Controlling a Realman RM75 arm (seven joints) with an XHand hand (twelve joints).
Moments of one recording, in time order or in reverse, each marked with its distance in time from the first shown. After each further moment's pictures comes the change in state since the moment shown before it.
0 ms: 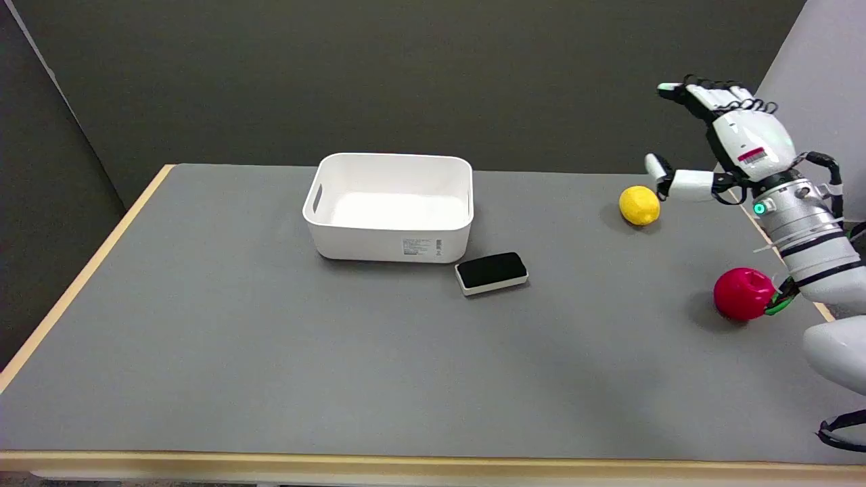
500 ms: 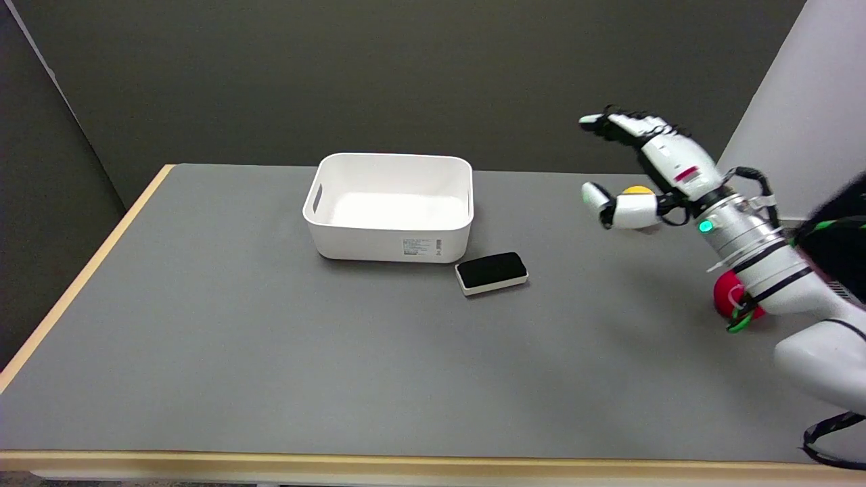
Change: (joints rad) arm -0.025 -0.002 -0.103 0.188 -0.047 -0.146 0.128
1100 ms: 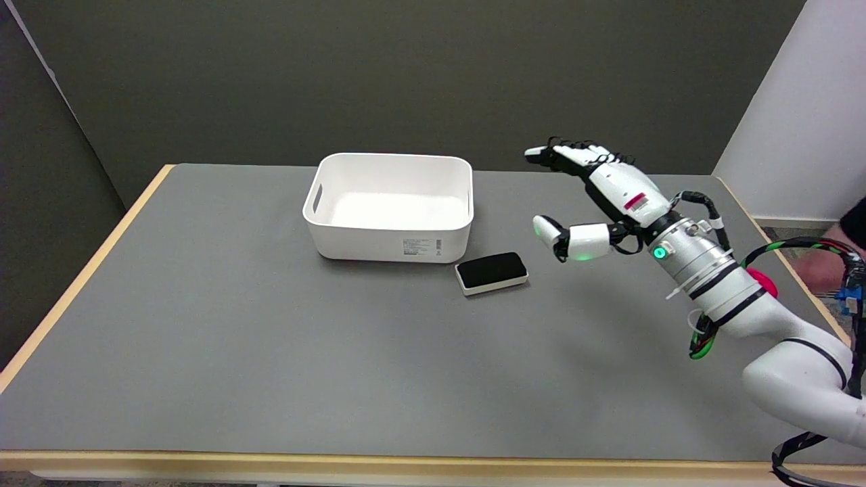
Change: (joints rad) arm 0.001 -0.060 -0.098 0.128 -0.022 -0.092 -0.030
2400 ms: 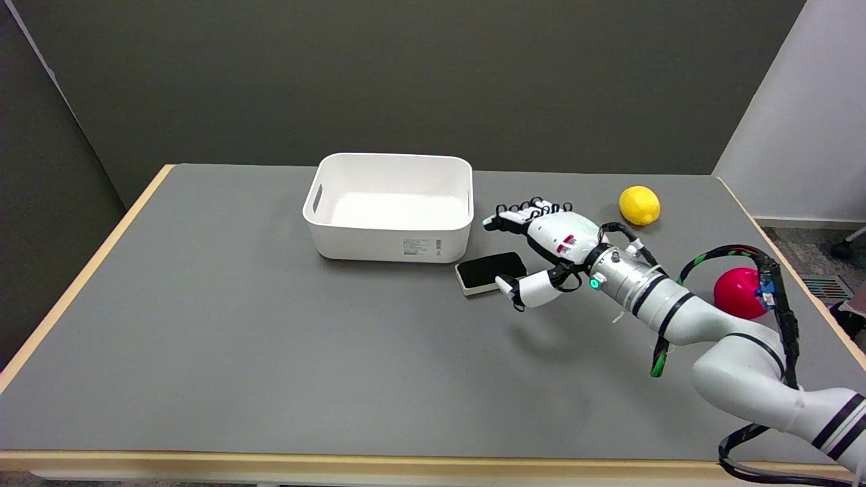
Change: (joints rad) arm 0.166 -0.078 -0.161 -0.024 -0.033 -0.371 -0.236
